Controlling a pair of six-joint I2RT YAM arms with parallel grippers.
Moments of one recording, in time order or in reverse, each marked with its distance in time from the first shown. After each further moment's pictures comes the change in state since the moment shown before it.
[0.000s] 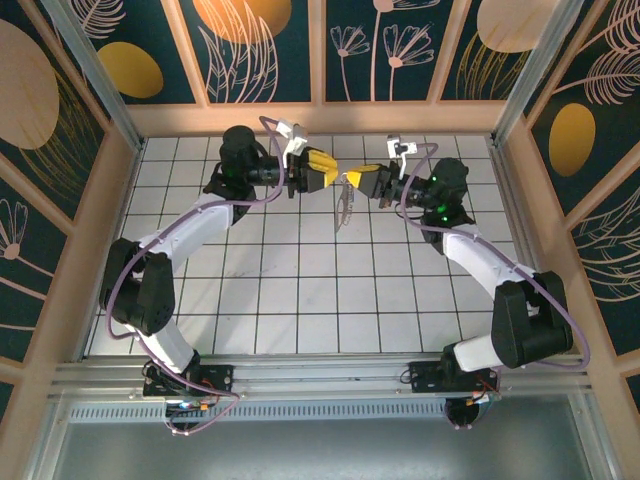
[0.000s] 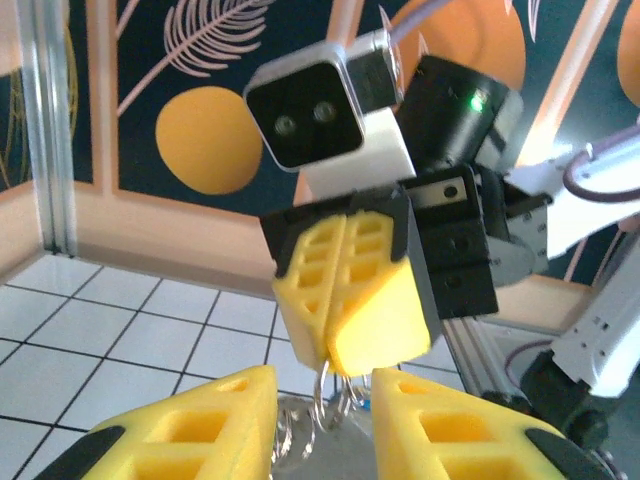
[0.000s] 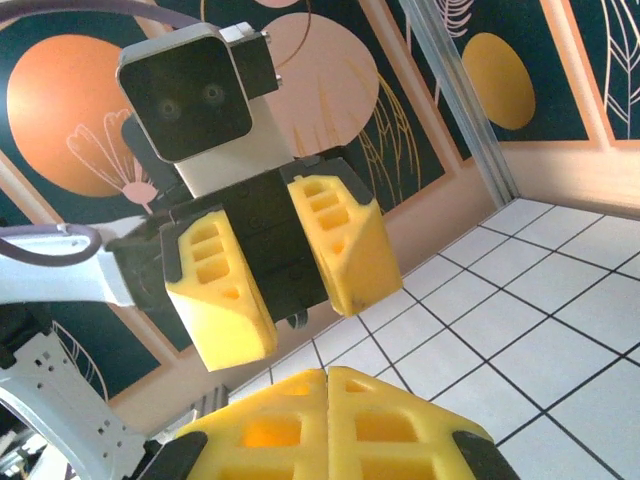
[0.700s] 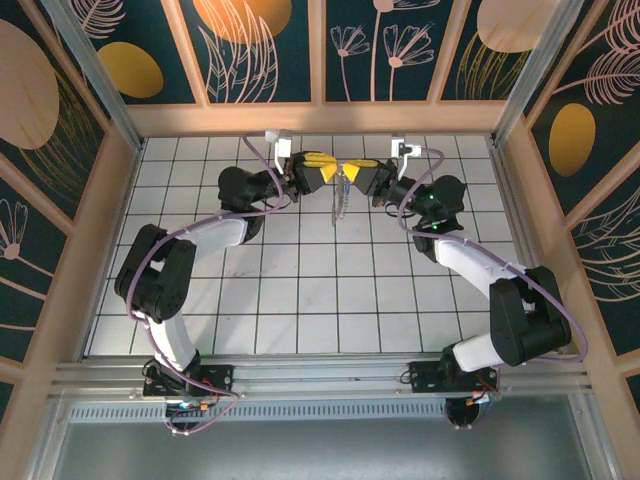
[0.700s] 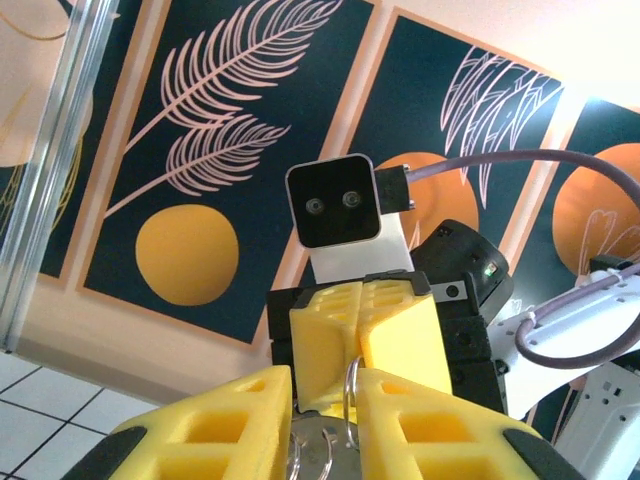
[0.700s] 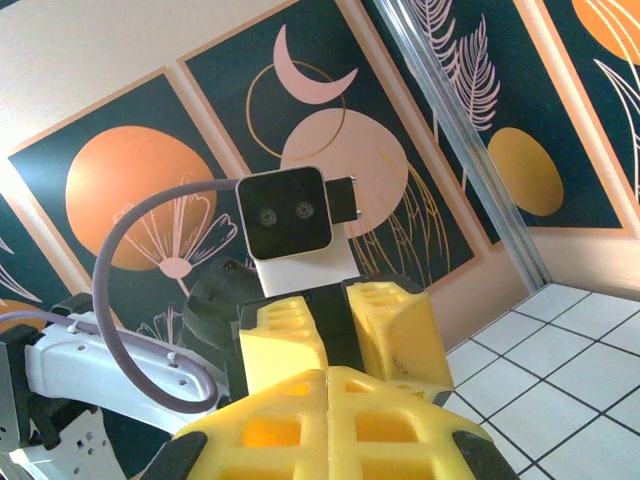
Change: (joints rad) left arm -0.033 0.105 -0.207 0.882 -0.197 -0.631; right arm 0.072 0.019 -0.079 0.379 0.175 0.221
